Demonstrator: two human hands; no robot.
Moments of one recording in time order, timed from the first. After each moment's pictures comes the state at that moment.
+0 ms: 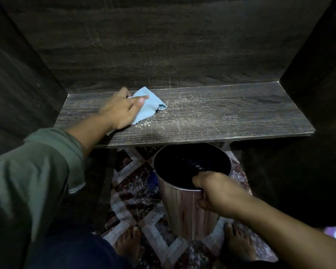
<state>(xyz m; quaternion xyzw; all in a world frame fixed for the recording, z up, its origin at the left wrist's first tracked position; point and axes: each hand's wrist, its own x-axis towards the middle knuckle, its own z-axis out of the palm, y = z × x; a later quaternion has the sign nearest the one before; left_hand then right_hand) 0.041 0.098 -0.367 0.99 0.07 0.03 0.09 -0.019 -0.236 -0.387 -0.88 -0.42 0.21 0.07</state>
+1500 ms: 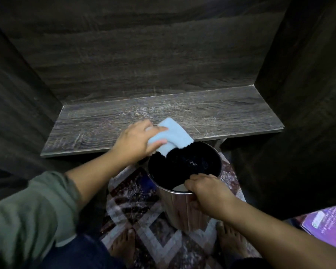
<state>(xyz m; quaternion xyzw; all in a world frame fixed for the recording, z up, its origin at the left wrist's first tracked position) -0.015 -0.006 -0.377 0.97 -0.12 0.17 0.08 -0.032 -0.267 -0.396 -0.88 -0.46 0.14 0.05</state>
